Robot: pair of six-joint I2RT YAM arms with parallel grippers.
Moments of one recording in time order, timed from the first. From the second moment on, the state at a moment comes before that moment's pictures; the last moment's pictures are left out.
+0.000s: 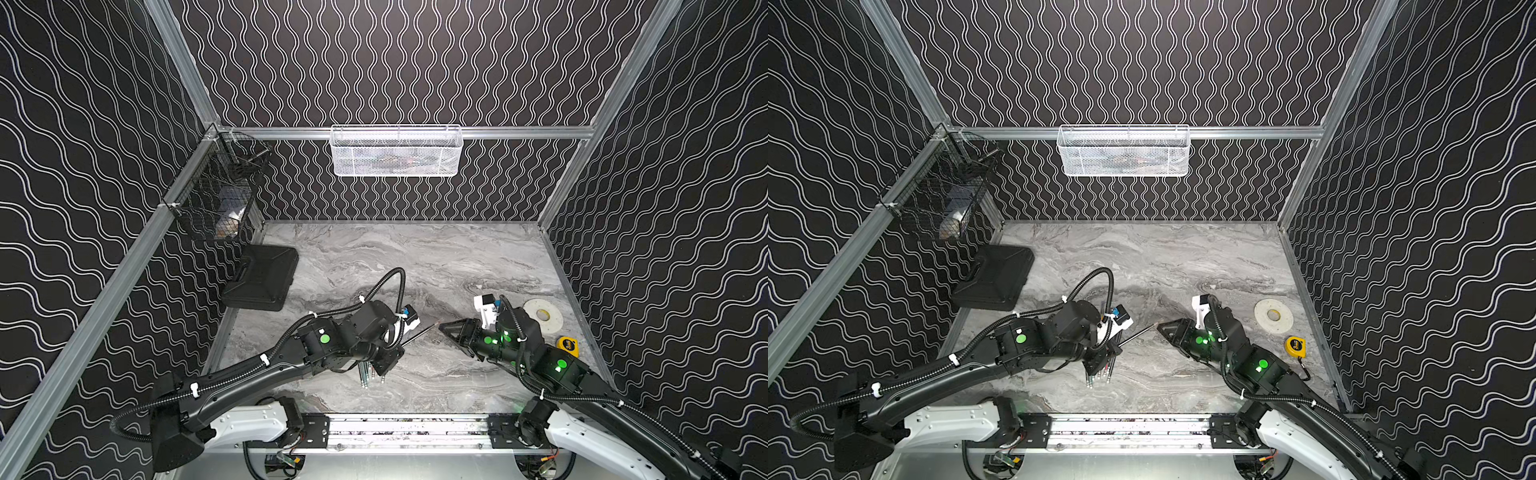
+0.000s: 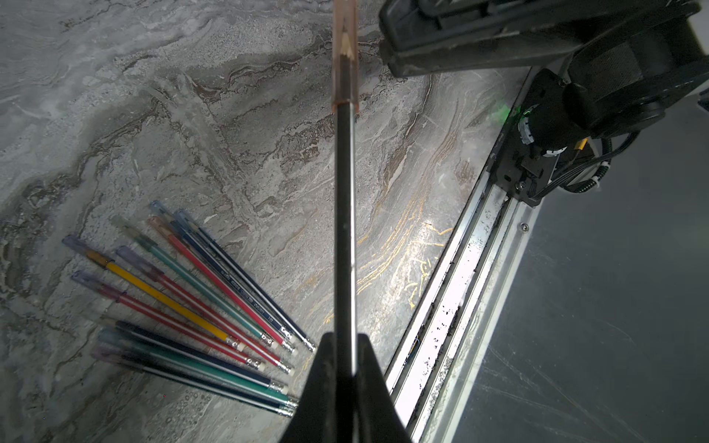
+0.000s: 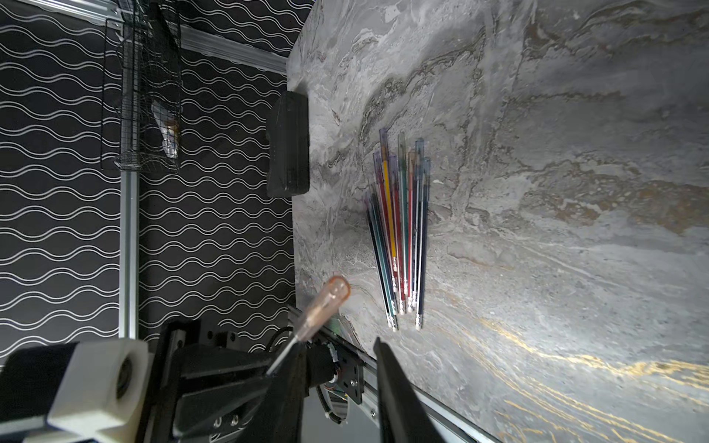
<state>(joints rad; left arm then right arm) -0.97 1.13 1.00 -0.74 0.10 -0.14 0.76 0.72 0.59 -0.31 -0.19 1.24</state>
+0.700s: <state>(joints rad) -0.96 1.12 1.00 -0.73 0.10 -0.14 0.76 0.88 0.64 -0.14 -0.24 1.29</state>
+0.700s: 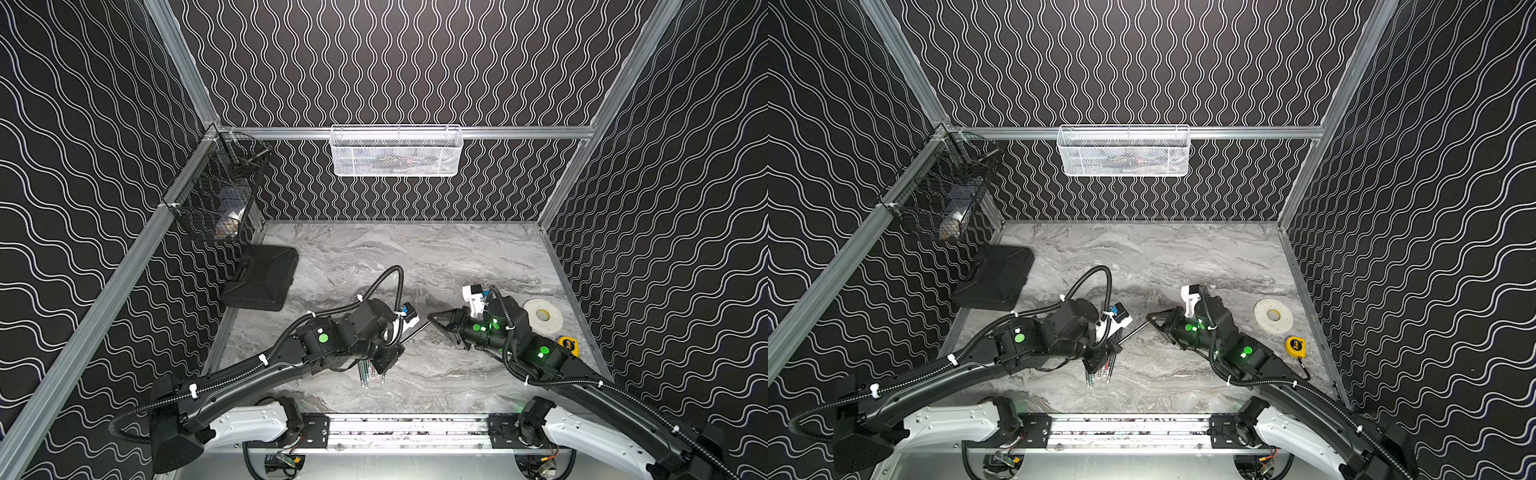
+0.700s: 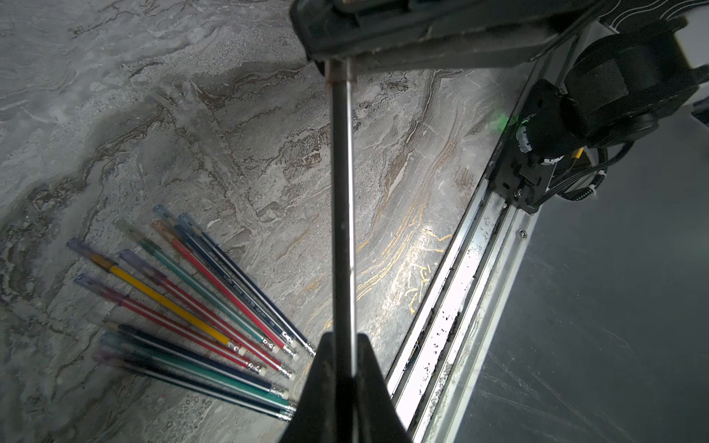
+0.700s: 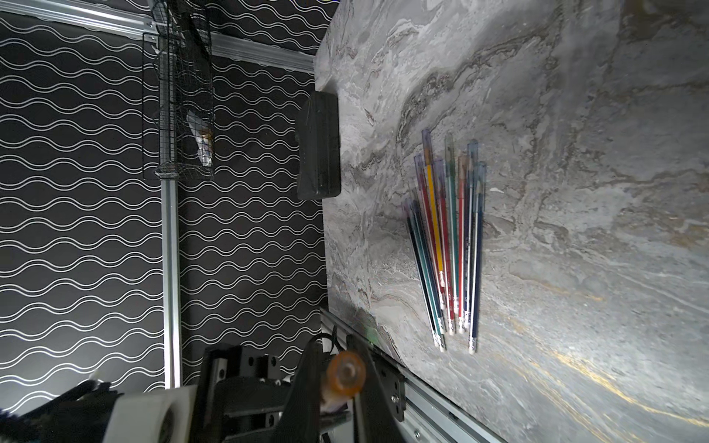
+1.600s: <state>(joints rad) -0.95 1.14 1.01 -0.74 0.10 -0.14 0.76 0.92 0.67 -0.15 -0.29 1.23</state>
